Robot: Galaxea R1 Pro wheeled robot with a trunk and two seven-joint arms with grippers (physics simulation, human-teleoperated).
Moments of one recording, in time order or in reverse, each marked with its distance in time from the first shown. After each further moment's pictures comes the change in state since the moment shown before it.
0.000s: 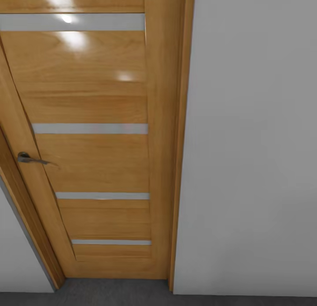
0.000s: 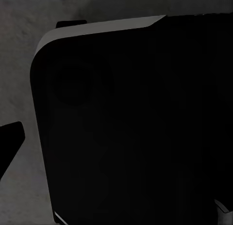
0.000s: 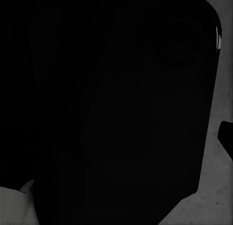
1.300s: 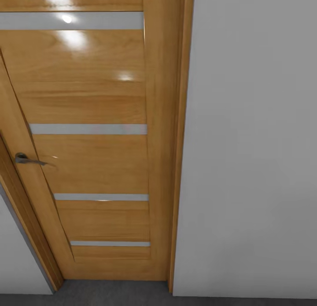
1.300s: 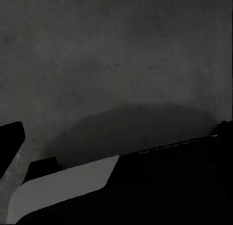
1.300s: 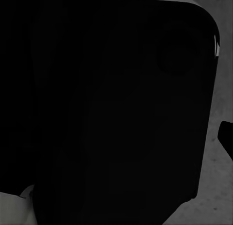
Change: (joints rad) left arm 0.010 0.016 0.004 -0.288 0.003 -0.131 -0.202; right arm 0.000 -0.001 0.002 -0.013 0.000 0.000 0.001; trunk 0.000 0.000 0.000
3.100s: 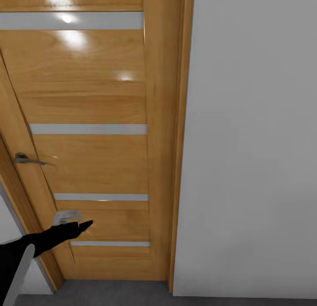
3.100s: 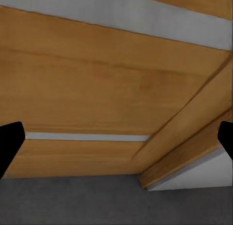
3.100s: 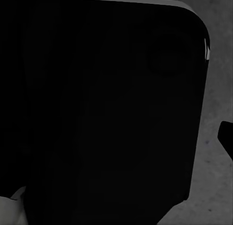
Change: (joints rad) left arm -0.212 0.228 0.298 -1.294 0.214 1.035 -0.163; right arm 0.000 -0.011 0.001 -0.005 0.009 0.000 0.001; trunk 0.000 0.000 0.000
